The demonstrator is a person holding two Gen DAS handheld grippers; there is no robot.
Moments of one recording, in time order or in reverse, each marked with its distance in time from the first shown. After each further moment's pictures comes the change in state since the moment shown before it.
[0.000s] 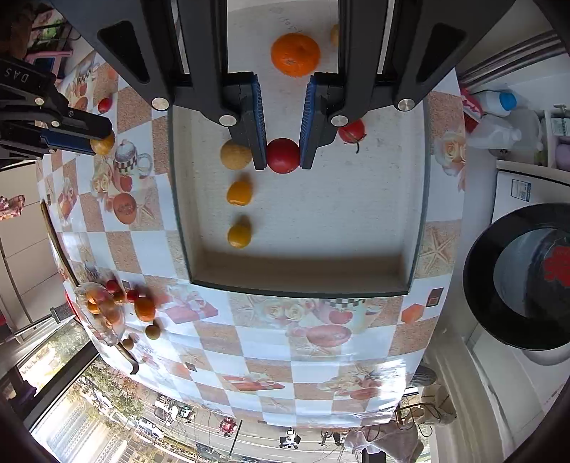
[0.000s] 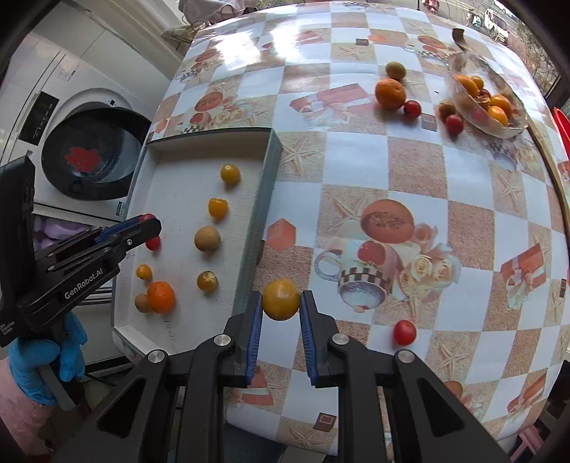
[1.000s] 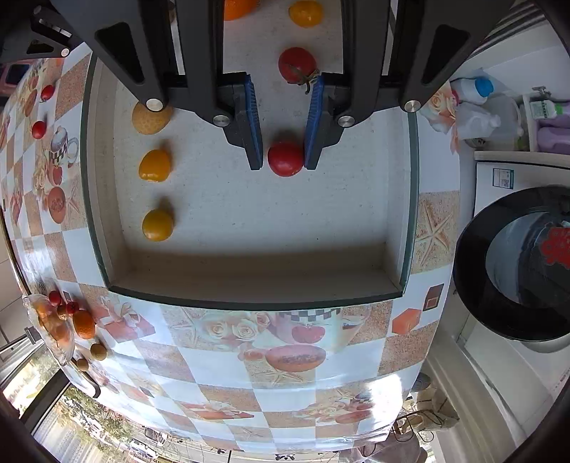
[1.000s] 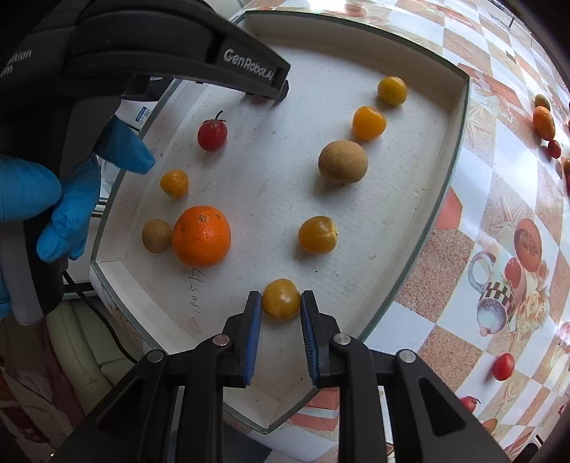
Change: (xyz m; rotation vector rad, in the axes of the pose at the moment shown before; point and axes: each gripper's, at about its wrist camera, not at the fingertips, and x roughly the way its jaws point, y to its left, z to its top) left arm 0.057 0.023 0.023 0.055 0.059 0.113; right arm 0.100 0.106 -0.033 -0.325 0.180 -0.043
